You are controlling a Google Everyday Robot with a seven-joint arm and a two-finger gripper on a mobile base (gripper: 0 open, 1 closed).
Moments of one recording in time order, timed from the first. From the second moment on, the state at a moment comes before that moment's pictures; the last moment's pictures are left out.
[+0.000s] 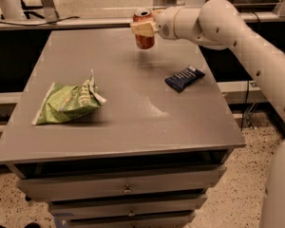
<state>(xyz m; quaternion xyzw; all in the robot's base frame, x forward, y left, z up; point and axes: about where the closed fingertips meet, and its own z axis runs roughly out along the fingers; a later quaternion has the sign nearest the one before) 0.795 -0.002 0.939 -0.38 0.68 0.23 0.59</state>
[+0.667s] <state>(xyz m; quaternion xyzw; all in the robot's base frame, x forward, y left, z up) 0.773 -0.080 0.934 -0.34 0.71 0.18 0.59</state>
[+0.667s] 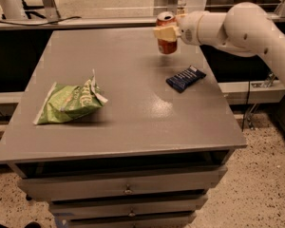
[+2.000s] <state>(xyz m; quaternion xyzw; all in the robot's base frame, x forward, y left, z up) 0.728 -0.119 0.890 -0.29 0.75 0.19 0.57</state>
